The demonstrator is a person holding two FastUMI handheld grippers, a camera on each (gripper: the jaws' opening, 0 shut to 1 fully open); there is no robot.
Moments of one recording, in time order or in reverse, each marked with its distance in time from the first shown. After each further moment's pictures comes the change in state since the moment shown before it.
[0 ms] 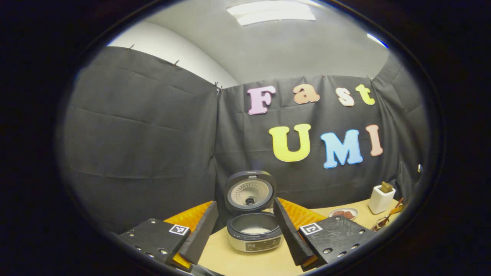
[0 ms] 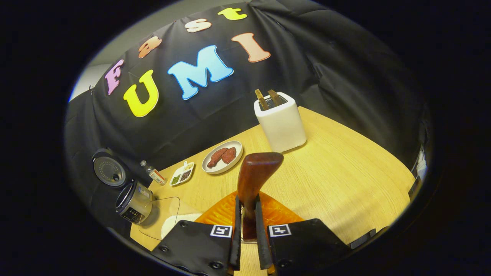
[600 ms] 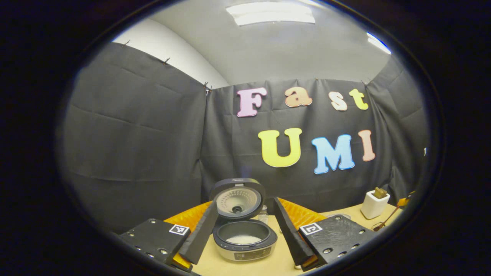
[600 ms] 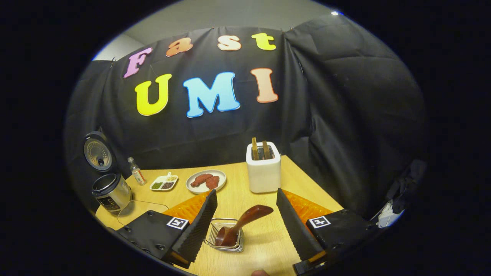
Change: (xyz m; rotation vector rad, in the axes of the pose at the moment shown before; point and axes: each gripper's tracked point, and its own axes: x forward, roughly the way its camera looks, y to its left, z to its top) left arm 0.064 -0.023 0.018 -0.010 -0.033 -0.099; right arm -0.078 0.013 0.099 -0.313 -0.266 -0.141
